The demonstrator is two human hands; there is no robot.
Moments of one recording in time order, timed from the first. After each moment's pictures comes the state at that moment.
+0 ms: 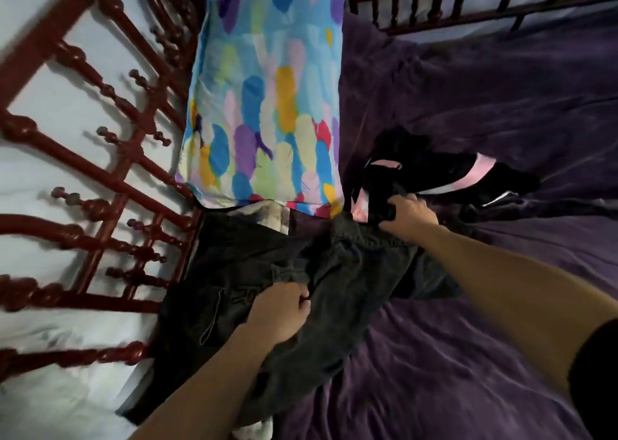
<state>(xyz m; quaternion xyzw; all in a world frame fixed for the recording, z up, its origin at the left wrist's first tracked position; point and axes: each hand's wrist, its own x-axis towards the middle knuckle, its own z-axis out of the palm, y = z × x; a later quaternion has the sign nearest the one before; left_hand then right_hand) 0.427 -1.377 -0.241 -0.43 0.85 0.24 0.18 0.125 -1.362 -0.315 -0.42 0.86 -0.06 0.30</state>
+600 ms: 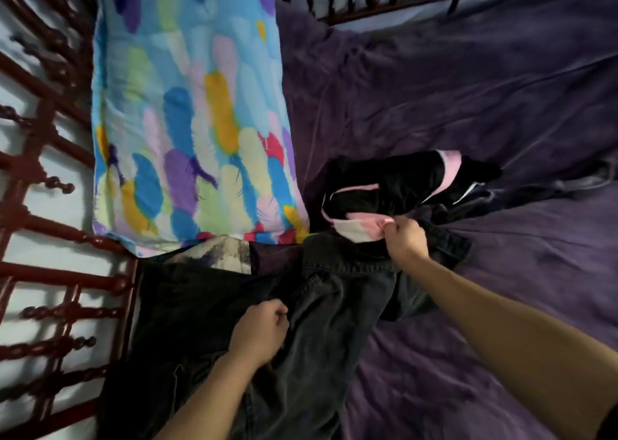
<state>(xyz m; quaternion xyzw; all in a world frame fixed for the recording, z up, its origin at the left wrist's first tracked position) 0.399 -1.462 -0.338 -0.47 0.79 0.33 0.20 0.113 -1.367 -0.394 -0.14 0.90 -0.29 0.28</state>
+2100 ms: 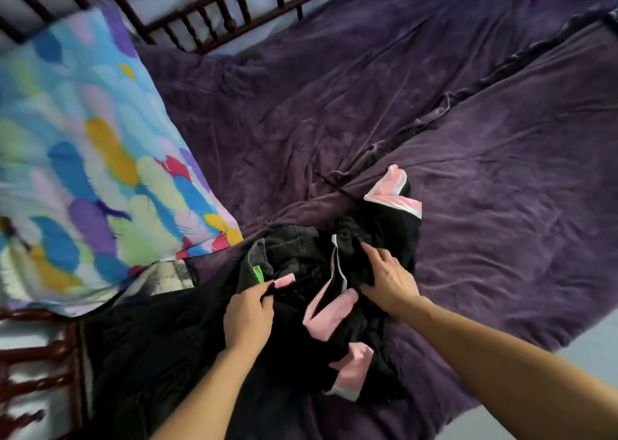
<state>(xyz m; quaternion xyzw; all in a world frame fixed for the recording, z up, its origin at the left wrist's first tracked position) 0.358 -1.366 -0.330 -0.39 0.86 0.31 0.07 0.208 -1.149 -0.390 -0.20 0.92 -0.14 0.29</state>
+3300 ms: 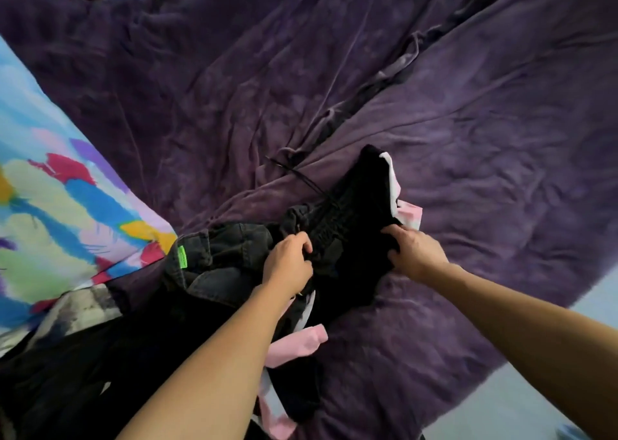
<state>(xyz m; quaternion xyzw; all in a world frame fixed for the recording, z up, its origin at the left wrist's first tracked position) 0.200 -1.299 -0.407 -0.21 0.91 0.27 0.23 0.114 -1.066 -0.449 -0.15 0.94 -0.10 0.31</state>
